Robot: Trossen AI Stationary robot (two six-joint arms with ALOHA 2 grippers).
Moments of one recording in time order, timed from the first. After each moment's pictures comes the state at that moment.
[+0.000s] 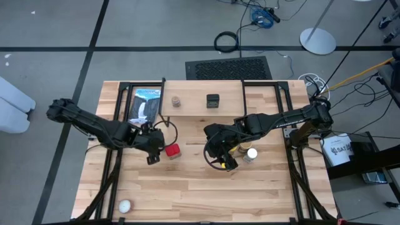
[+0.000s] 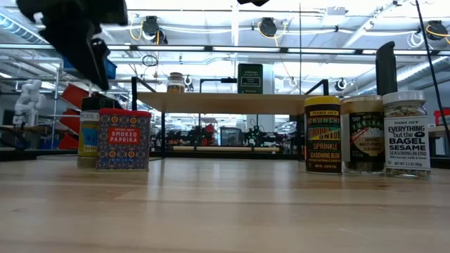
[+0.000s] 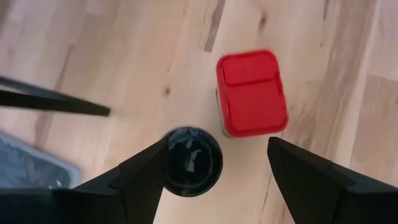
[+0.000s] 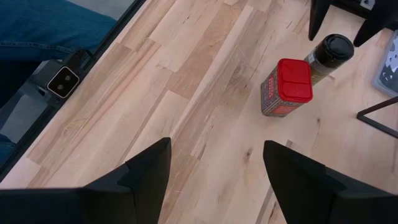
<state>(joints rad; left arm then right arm) -0.31 1.13 0.85 -0.86 -0.28 -0.51 0.20 1.68 1.61 -0.81 -0.13 -0.24</state>
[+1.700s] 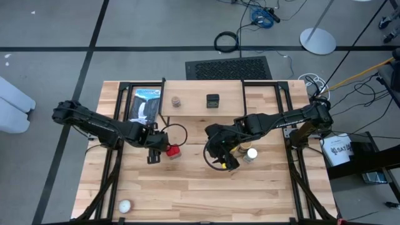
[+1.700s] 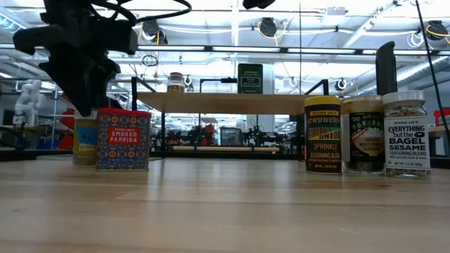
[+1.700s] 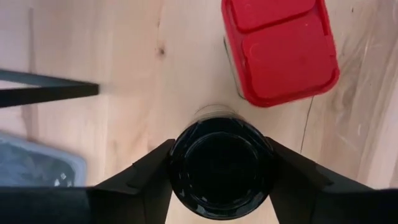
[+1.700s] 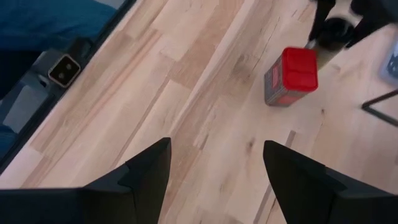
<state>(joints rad) -0.22 1.28 0.86 -0.91 -0.17 -0.31 0.20 1.68 1.61 -0.86 -0.13 -0.25</state>
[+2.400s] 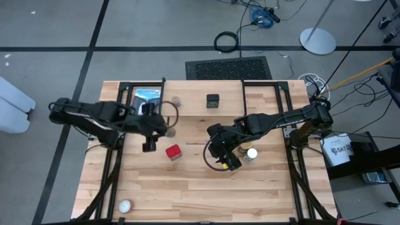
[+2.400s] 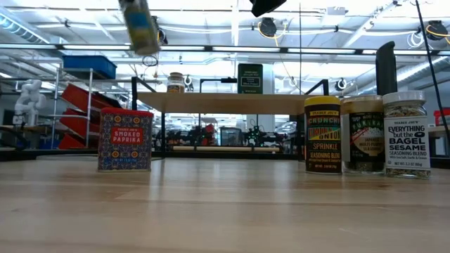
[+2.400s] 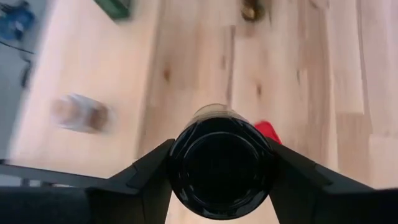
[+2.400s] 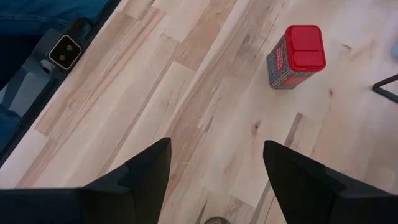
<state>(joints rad) -0.21 1.22 1.42 -1.20 -0.30 -0.15 0.20 1.68 1.61 -0.92 -0.13 -0.24</state>
